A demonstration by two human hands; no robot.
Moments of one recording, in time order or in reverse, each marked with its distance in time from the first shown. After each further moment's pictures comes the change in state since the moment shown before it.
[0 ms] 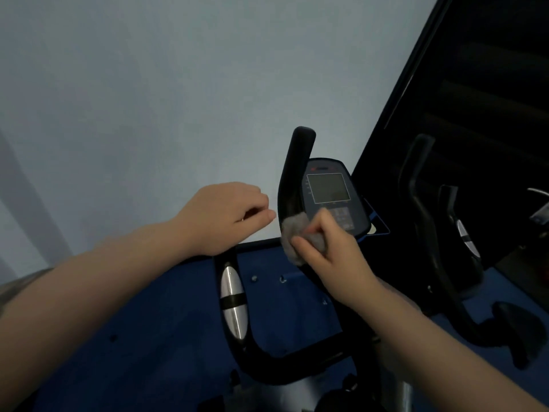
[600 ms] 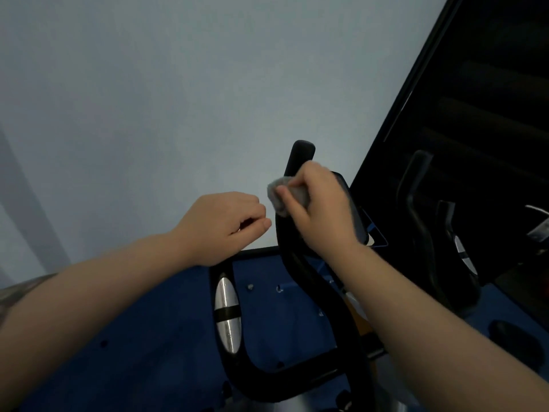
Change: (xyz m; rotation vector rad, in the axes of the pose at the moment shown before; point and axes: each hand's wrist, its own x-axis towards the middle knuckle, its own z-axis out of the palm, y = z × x) left_hand -0.002 0.002 0.003 -0.073 0.134 0.038; right_hand 0.072 -0.023 -0.007 -0.215 0.251 -0.232
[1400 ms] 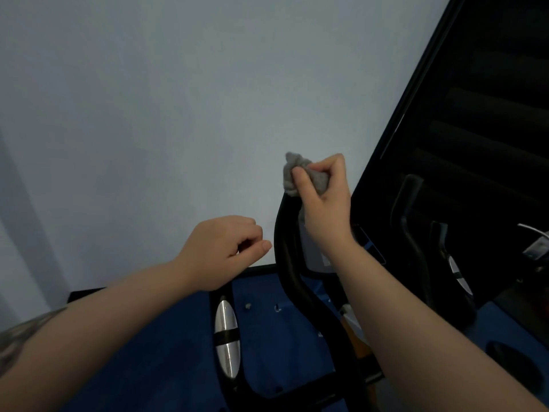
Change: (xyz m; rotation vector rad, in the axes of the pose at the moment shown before) left_hand -0.003 -0.002 0.005 -0.078 0.087 -0.054; right_hand 0.040 -0.010 -0.006 0.492 0.289 0.290
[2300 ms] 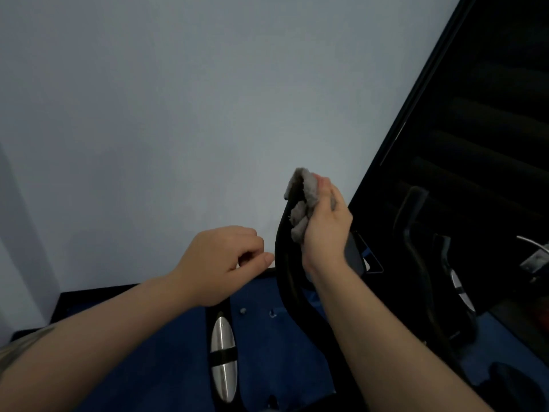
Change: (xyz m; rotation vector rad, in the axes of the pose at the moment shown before) left_hand 0.000 -0.004 0.004 0.011 0.038 0.012; right_hand -0.001 0.021 0.023 0.382 0.206 0.396
